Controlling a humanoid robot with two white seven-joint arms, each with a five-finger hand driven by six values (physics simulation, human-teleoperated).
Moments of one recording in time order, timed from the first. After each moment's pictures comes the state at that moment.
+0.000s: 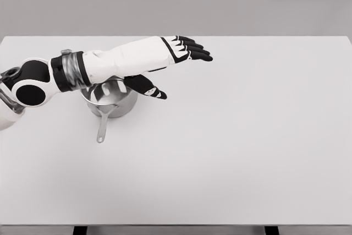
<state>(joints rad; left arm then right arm) -1.01 0.78 -1.13 -1.77 0.00 -0.36 -0.14 -0.02 0.00 0.16 0.15 0.07 -0.28 0.19</state>
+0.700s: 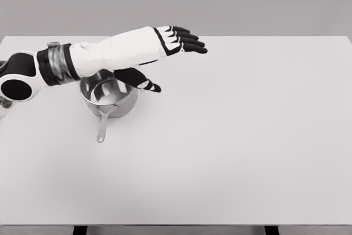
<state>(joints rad) -1.02 0.82 -1.10 -1.77 0.00 -0.44 -0.12 -0.02 0.00 0.16 0.15 0.07 -0.28 0.19</state>
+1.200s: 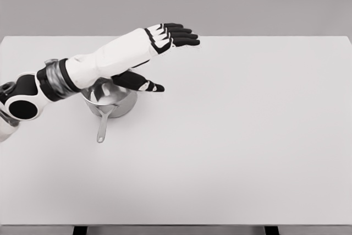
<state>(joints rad) -0.87 0.81 -1.04 -1.77 -0.06 -0.46 0.09 -0.02 0.00 0.16 0.15 0.07 -0.28 0.19</state>
